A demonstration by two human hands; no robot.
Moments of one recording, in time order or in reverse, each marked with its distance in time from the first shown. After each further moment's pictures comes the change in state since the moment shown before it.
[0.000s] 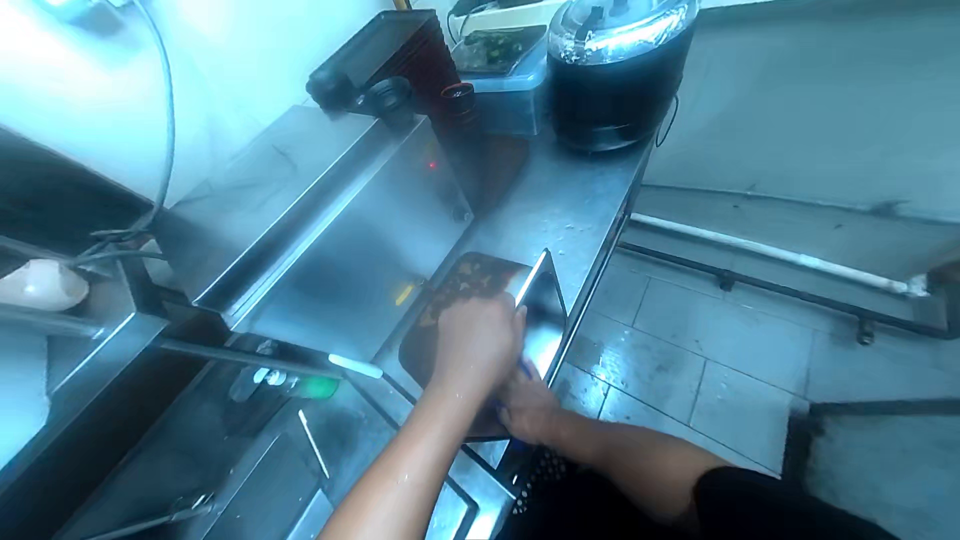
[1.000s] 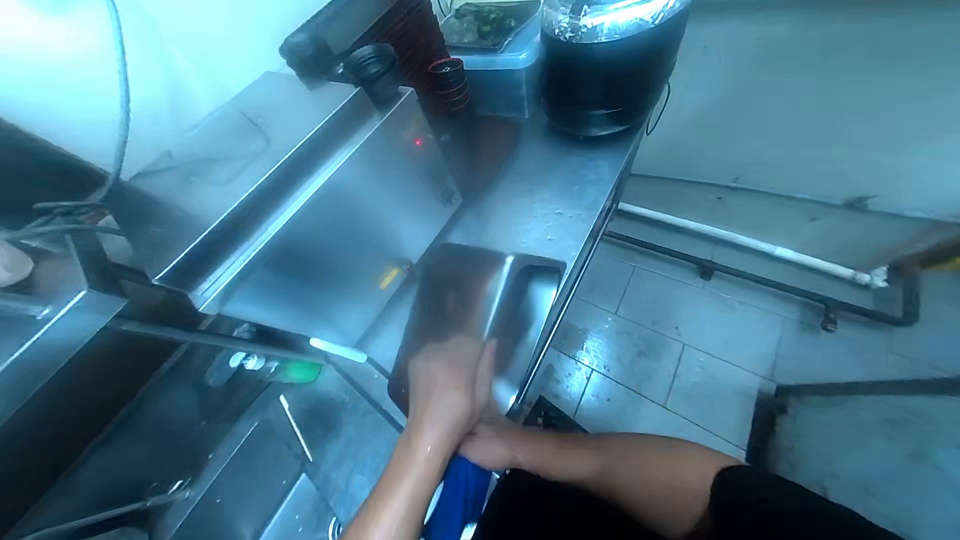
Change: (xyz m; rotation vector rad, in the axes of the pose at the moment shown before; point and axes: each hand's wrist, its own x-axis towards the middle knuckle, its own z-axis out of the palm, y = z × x) left_hand -0.072 -0.028 0.073 -0.236 0.410 0.133; right_hand -0.040 -0.086 -0.014 0.594 -0.106 -0.104
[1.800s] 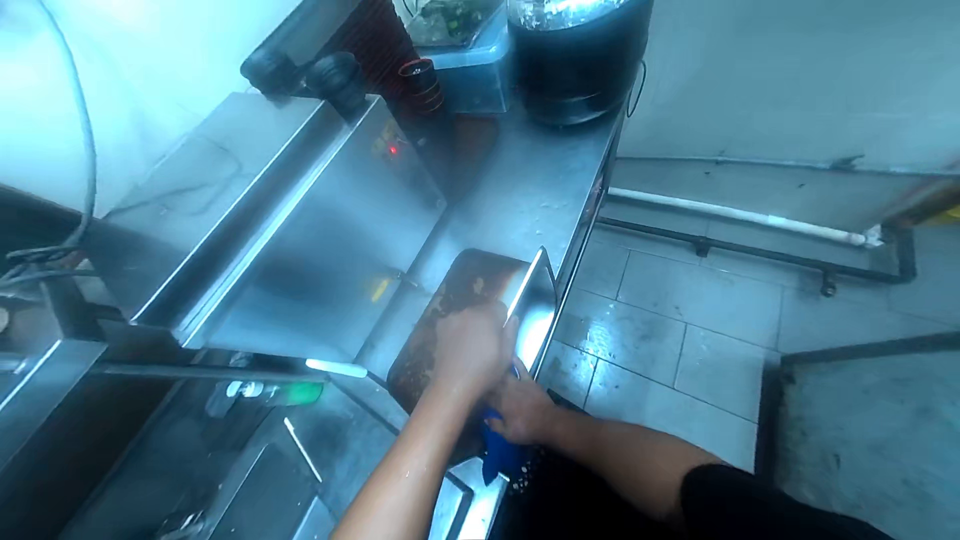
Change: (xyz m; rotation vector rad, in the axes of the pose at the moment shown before) left_hand 0.069 0.019 0.021 0.100 -0.460 -0.042; right_hand 0.008 0.082 -0.021 -0.571 0.066 0.012
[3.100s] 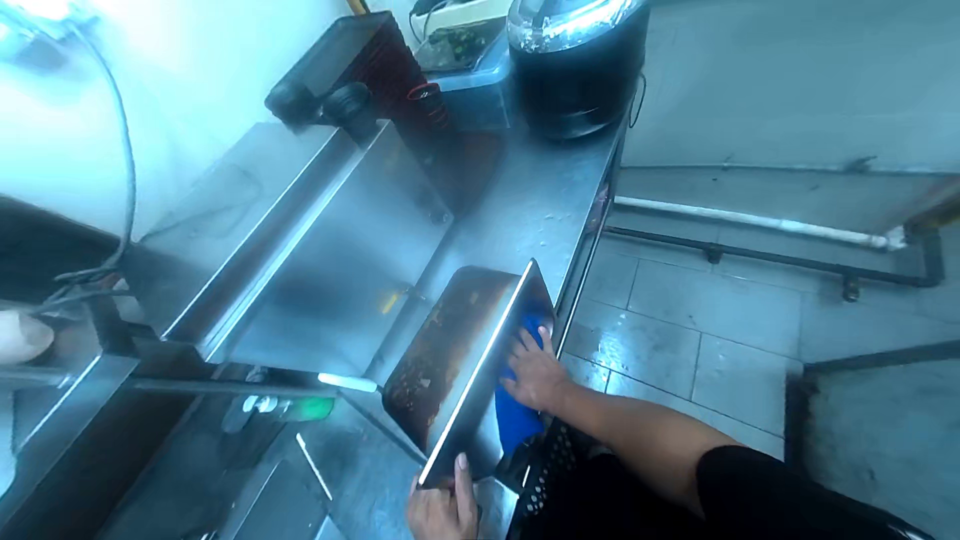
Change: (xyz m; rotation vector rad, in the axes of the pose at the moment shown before) left_hand -0.193 -0.029 0.126 -0.133 0.678 -0.334; right_hand 0.024 0.033 -0.040 -0.053 0.032 0.296
